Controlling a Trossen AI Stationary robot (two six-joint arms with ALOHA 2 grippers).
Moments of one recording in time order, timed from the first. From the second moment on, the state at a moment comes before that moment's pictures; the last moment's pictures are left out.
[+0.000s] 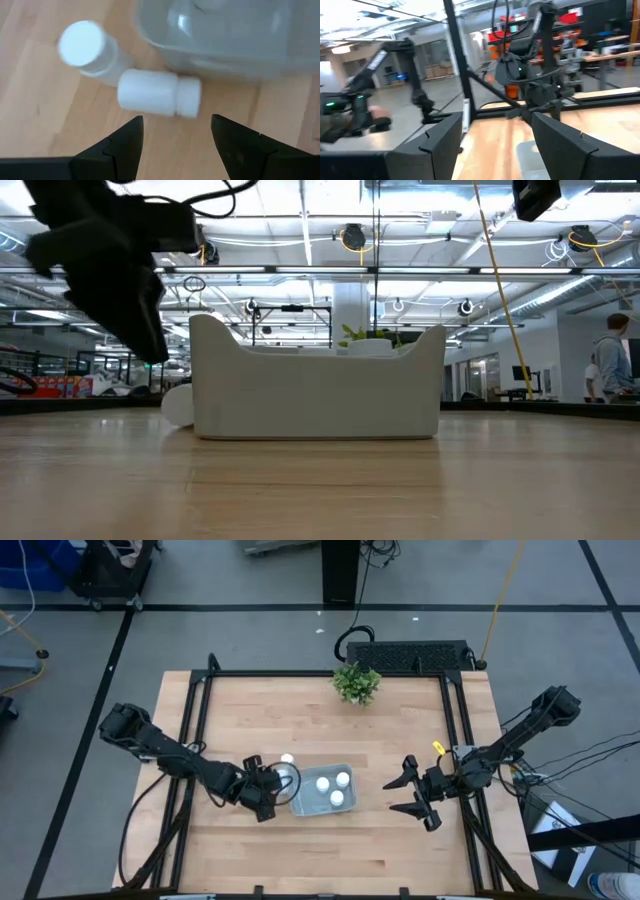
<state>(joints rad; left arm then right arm) -0.42 1.50 0.87 -0.59 -0.39 -0.67 0.64 0.97 0.32 0.79 0.45 0.17</state>
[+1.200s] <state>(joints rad) -0.31 1.63 0.87 -0.58 -0.15 -0.99 0.64 0.98 0.32 0.79 0.47 0.17</state>
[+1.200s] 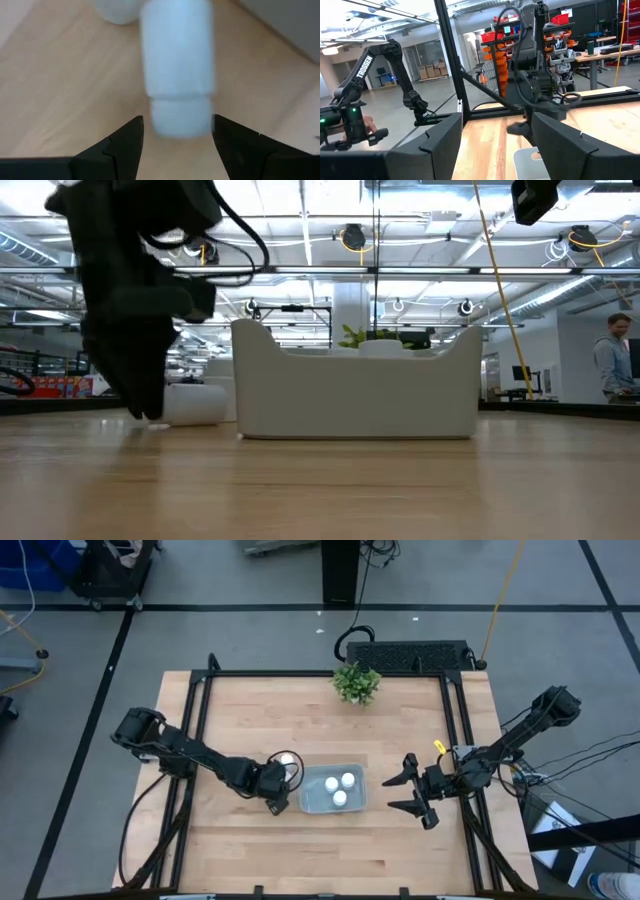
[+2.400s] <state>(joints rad) -0.28 1.55 0.87 -0.59 -0.18 -0.94 0.64 0.98 0.32 0.77 0.47 0.18</state>
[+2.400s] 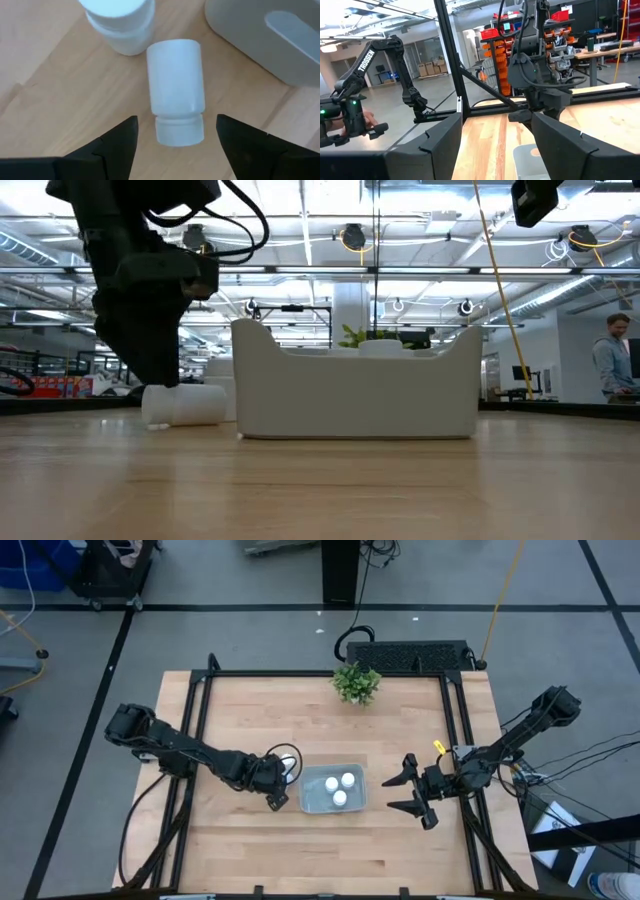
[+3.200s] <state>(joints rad) -0.28 1.67 0.87 -0.55 -0.17 -0.63 0.62 0.98 0.32 0.75 0.47 0.20</state>
